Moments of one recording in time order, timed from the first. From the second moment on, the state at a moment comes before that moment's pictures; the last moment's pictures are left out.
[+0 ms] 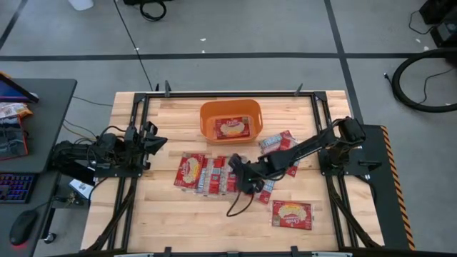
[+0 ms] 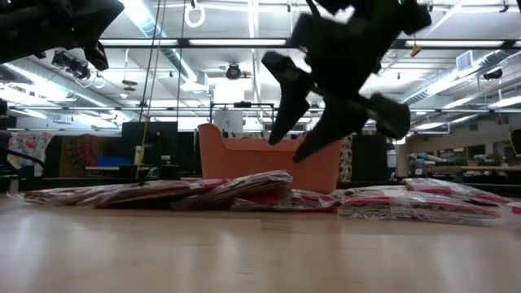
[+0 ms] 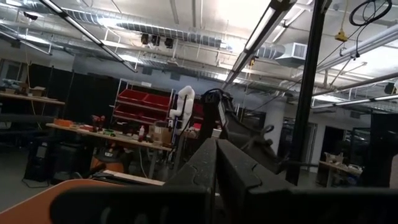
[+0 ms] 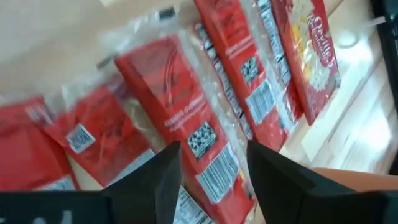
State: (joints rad) left arm -0.06 0.01 0.01 0.45 -0.17 -0.17; right arm 0.25 1.81 1.11 -0.23 0.25 -0.80
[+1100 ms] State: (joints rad) left arm -0.06 0.01 0.01 0.45 -0.17 -0.14; right arm 0.20 1.88 0.96 0.12 0.30 -0.99
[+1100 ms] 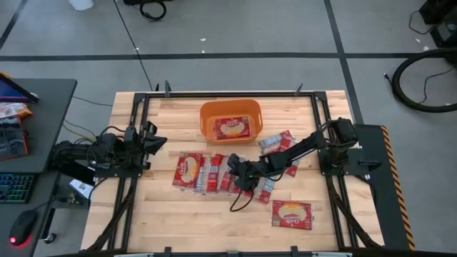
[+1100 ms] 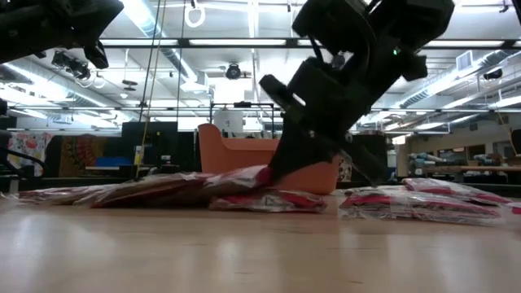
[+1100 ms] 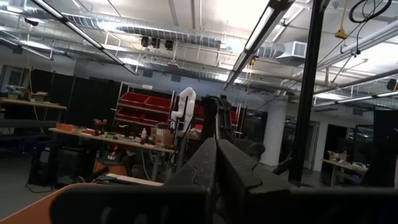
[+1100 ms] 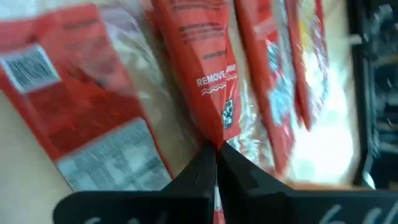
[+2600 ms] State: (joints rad) left arm -0.07 0.02 0.01 0.47 -0.18 -0.12; right arm -0.17 1.86 1.25 -0.34 0.61 -0.10
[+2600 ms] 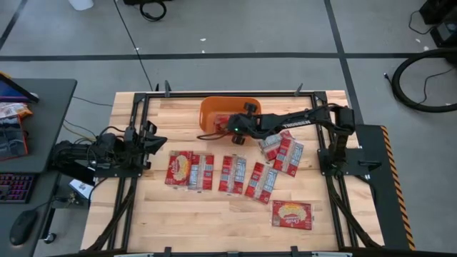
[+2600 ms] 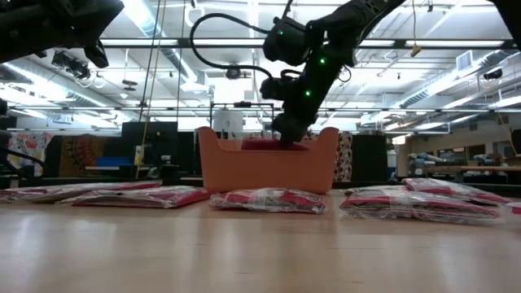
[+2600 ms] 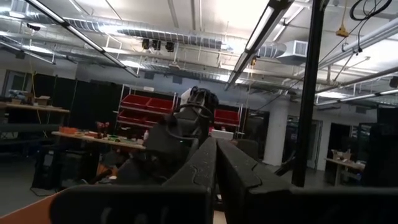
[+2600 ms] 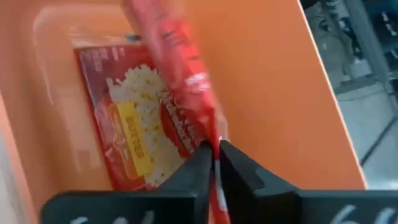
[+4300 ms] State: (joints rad) left arm -0.07 0.02 0.01 0.48 -0.18 -0.10; right arm 0.17 1.79 1.16 -1.22 0.21 -0.35
